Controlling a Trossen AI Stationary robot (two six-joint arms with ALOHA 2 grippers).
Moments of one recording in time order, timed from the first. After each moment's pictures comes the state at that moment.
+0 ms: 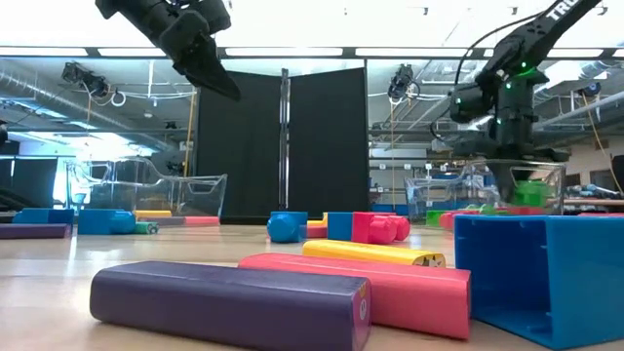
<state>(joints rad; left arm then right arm) 0.26 1.05 0.87 -0.44 -0.08 0.15 -0.89 1.34 0.79 -0.91 -0.03 0.50</state>
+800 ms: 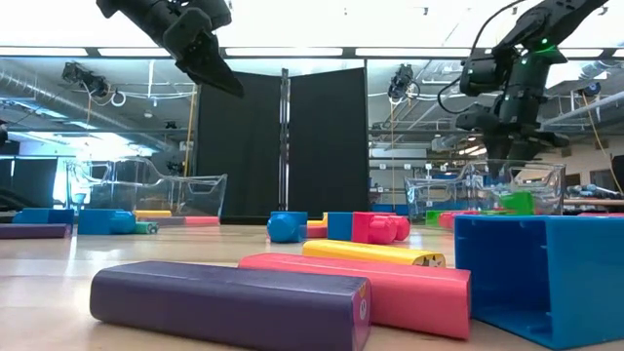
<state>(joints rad) 0.26 1.05 0.87 -0.41 -0.10 0.15 -0.88 1.16 0.80 -0.90 -0.05 0.50</state>
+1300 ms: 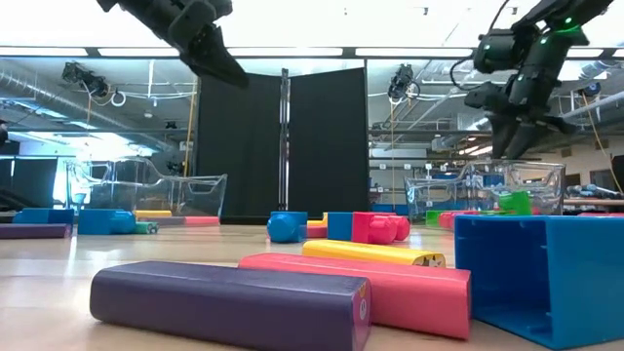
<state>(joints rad) 0.18 1.05 0.87 -0.36 -0.19 0.12 -0.88 1.00 0.80 -0.93 -0.05 0.50</state>
